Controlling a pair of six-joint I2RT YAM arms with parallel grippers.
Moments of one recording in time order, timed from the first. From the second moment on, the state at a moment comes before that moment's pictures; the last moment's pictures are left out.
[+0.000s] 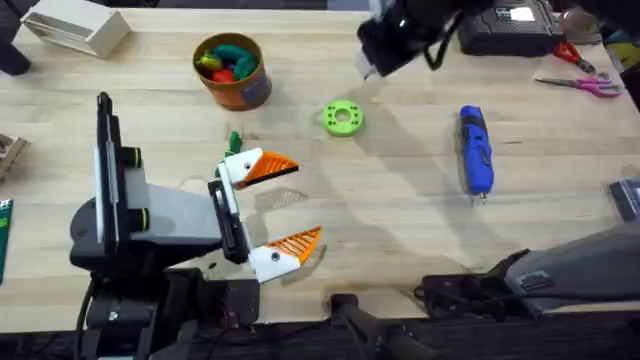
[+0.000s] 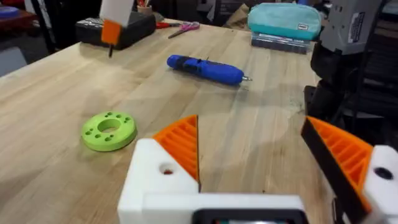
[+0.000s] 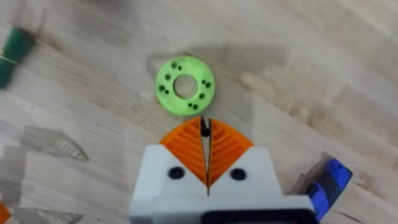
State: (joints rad) left arm 0.01 0.01 0.01 -0.14 1.24 0.06; right arm 0.52 1.70 1.65 -1.11 0.08 -0.04
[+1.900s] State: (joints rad) left arm 0.01 0.01 0.01 -0.14 1.24 0.06; right arm 0.98 1.78 2.00 -1.38 -0.15 -0.51
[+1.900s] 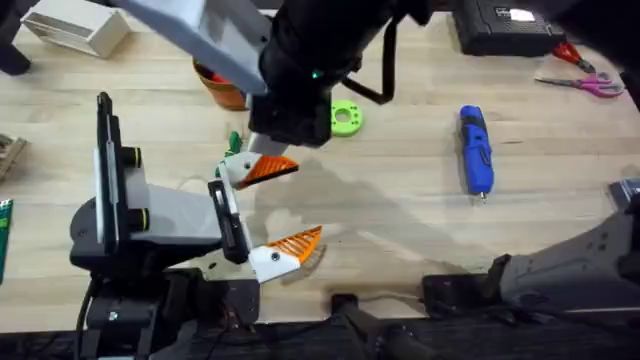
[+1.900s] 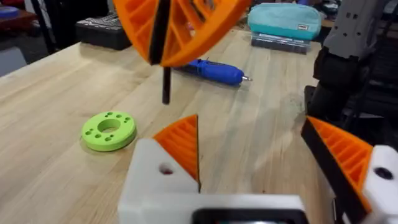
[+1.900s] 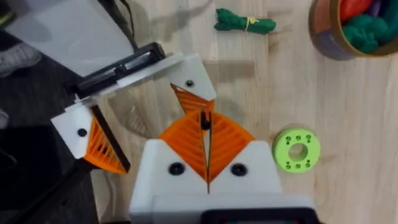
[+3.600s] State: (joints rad) left arm 0.01 0.01 0.01 -0.14 1.24 0.06; right arm 1.03 1.85 2.00 -1.36 -0.14 -0.53
